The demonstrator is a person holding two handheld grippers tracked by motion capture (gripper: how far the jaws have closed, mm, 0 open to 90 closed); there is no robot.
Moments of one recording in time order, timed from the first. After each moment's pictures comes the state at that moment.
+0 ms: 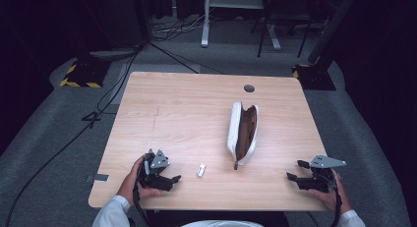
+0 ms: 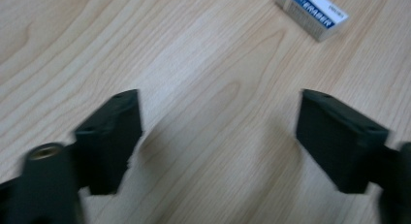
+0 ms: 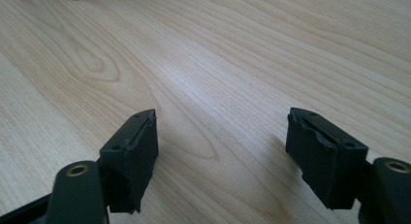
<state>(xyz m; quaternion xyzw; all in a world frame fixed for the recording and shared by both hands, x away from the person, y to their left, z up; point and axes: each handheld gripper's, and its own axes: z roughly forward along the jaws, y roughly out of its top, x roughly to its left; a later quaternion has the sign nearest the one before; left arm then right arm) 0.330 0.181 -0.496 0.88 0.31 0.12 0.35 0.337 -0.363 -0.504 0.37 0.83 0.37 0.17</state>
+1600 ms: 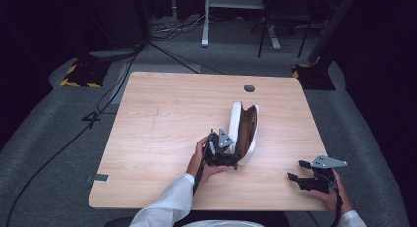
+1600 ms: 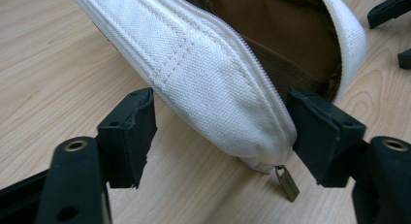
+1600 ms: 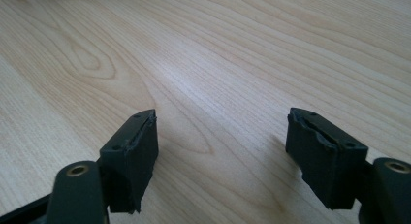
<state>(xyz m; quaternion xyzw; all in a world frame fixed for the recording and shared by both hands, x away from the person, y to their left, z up) 0.384 0.005 -0.460 0.84 0.31 0.17 0.42 0.336 -0.365 -0.504 0.38 0.83 0.37 0.17</state>
